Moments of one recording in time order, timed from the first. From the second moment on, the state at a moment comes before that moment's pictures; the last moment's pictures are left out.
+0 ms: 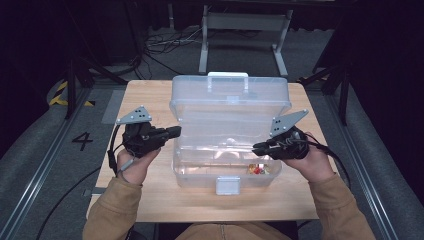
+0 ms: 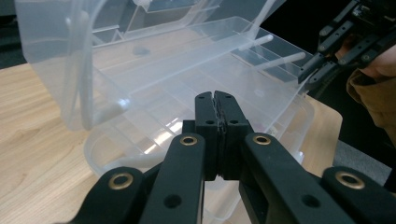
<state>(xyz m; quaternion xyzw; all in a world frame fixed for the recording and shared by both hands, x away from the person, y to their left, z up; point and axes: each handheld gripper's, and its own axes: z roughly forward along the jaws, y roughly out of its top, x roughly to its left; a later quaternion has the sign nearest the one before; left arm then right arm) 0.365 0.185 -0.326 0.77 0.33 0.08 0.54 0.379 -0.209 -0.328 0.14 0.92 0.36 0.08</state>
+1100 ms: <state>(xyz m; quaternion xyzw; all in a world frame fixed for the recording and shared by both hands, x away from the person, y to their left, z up) 0.365 0.187 -0.323 0.77 0.35 0.10 0.52 0.364 -0.221 -0.321 0.13 0.91 0.38 0.08</state>
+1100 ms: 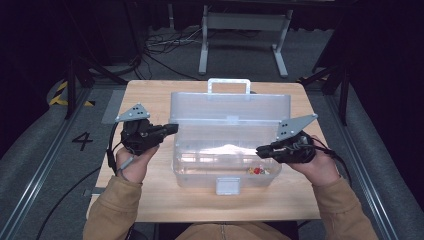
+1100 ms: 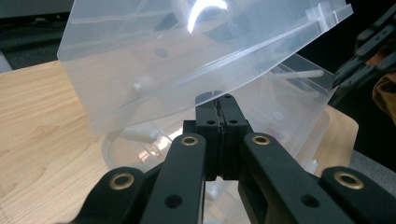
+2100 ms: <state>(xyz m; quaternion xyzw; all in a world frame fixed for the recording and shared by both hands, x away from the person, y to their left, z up) 0.355 0.187 -0.329 0.80 0.34 0.09 0.49 0.358 -0.275 -0.335 0.24 0.83 0.49 0.11</state>
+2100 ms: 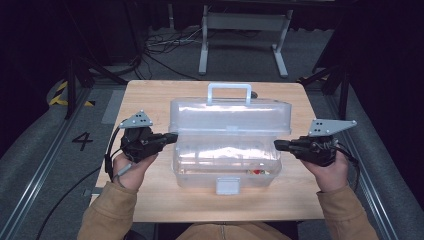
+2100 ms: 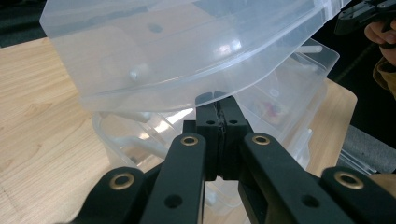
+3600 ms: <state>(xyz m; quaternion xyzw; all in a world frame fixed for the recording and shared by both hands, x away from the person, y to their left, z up) 0.355 0.190 -0.335 0.83 0.35 0.05 0.44 0.369 -0.285 -0.334 0.34 0.84 0.41 0.07</state>
